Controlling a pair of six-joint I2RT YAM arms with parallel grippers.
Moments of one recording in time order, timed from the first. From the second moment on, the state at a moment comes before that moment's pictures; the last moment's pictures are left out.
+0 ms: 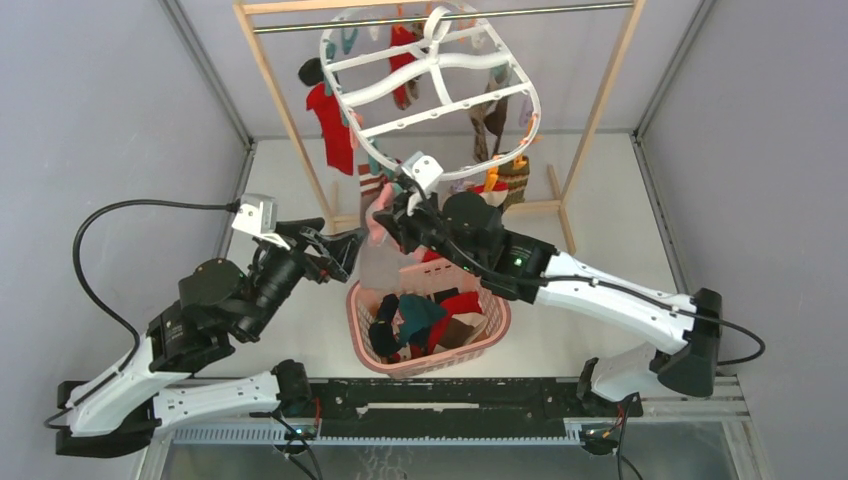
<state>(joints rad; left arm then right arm) -1.17 0.64 1.14 -0.47 -0.66 -0.32 1.11 1.37 1.34 -0.08 0.21 0.12</state>
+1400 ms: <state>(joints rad) -1.17 0.95 1.26 -0.36 -0.60 -0.32 1.22 1.00 1.01 -0.08 0.40 0.11</state>
